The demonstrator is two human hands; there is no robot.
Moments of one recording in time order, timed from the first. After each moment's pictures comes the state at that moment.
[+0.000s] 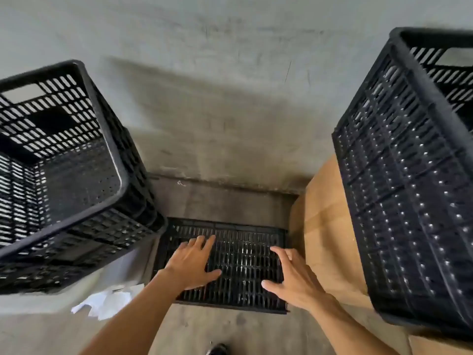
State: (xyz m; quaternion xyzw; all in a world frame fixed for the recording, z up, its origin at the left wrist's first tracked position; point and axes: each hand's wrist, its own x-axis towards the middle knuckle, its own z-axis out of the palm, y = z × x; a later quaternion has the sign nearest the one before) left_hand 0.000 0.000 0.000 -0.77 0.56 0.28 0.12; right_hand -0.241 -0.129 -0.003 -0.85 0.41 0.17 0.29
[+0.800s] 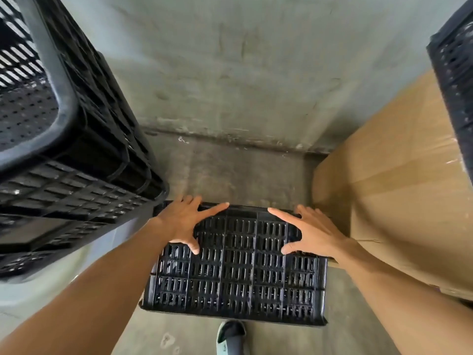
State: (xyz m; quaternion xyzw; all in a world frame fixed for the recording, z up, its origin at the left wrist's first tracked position) left_hand 0.104 -0.009 -0.129 -0.67 0.66 0.26 0.22; right_hand -0.190 -0.189 -0.137 -0.90 0.27 0.26 0.20
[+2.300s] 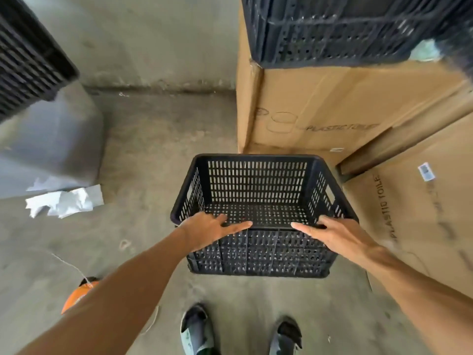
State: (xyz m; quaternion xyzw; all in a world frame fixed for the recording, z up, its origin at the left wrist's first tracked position) left_hand -0.355 0.175 -0.115 -0.48 0.85 0.14 0.18; right_hand -0.690 0.040 -0.098 -0.93 0.25 0.26 0.01
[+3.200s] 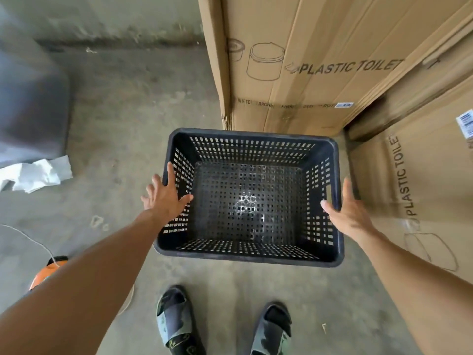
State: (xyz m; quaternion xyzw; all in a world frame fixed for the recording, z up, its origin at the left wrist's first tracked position) left_hand -0.366 0.158 -0.263 -0.88 0.40 0.25 0.09; right_hand -0.764 0.000 -0.257 -0.64 0.69 0.13 0.31
